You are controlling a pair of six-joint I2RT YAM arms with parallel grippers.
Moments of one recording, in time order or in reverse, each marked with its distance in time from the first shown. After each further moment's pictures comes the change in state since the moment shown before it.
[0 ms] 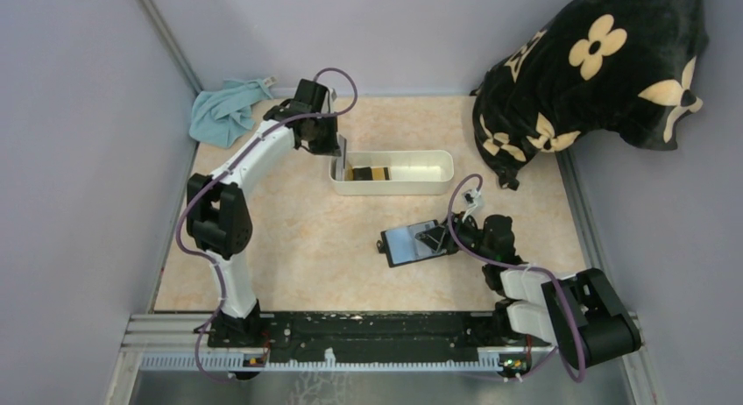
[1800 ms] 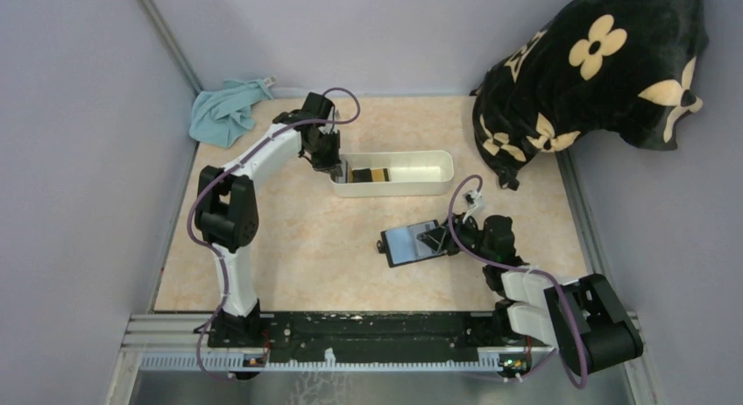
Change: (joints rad) left arm 0.001 0.068 -0.027 -0.084 0.058 -0.034; right arm 0.000 -0.034 -0.001 -0.060 0.028 -0.024
